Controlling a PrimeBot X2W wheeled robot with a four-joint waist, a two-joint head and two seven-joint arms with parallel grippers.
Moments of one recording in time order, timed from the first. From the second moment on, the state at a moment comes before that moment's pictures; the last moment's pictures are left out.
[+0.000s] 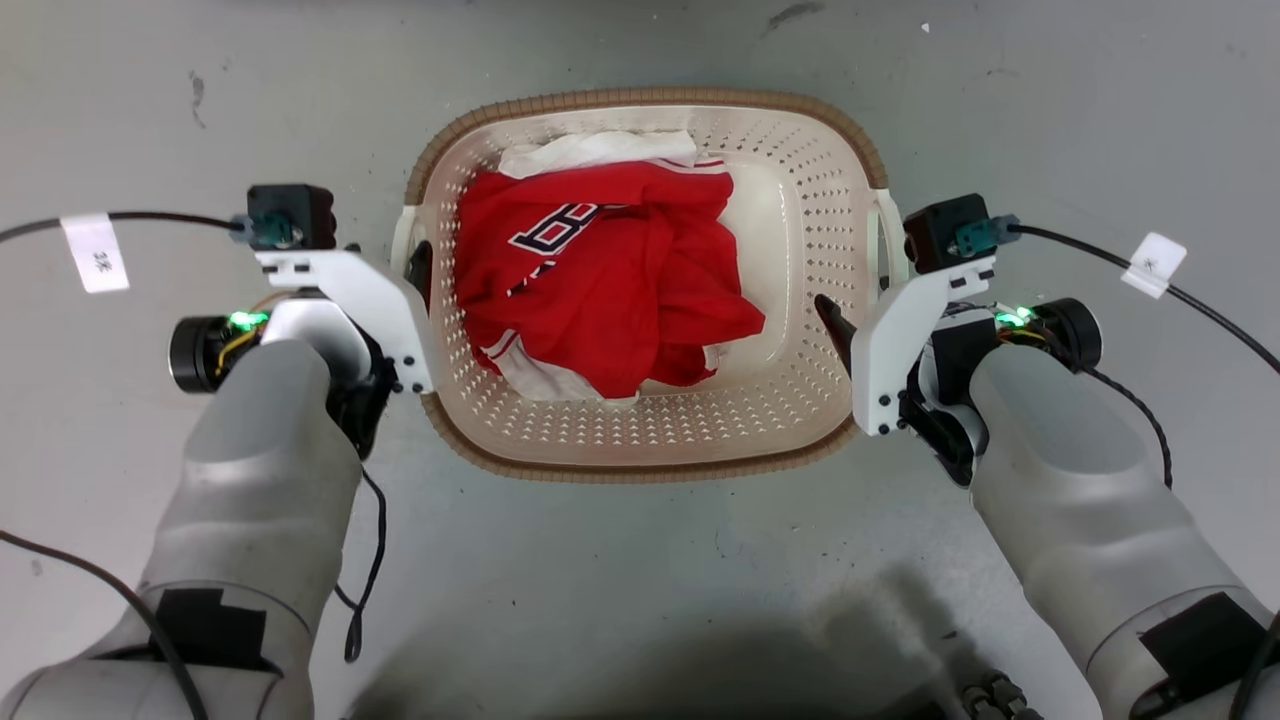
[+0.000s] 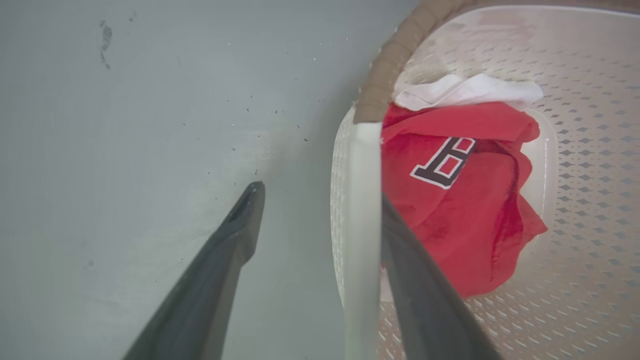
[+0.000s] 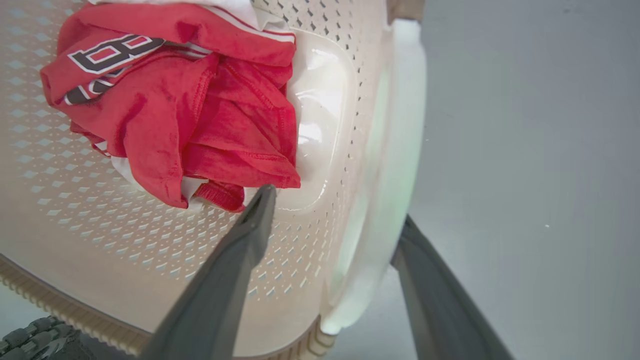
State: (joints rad) left arm -0.99 0.14 -0.12 1.26 -0.27 -0.12 -0.05; right arm -0.93 -0.05 0.46 1.14 0.41 0.13 0.08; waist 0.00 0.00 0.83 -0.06
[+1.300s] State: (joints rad) left arm -0.98 0.12 -0.31 1.28 -0.47 -0.13 0.21; right arm -0.96 -0.06 0.64 1.24 0.68 0.12 0.19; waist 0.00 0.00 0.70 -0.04
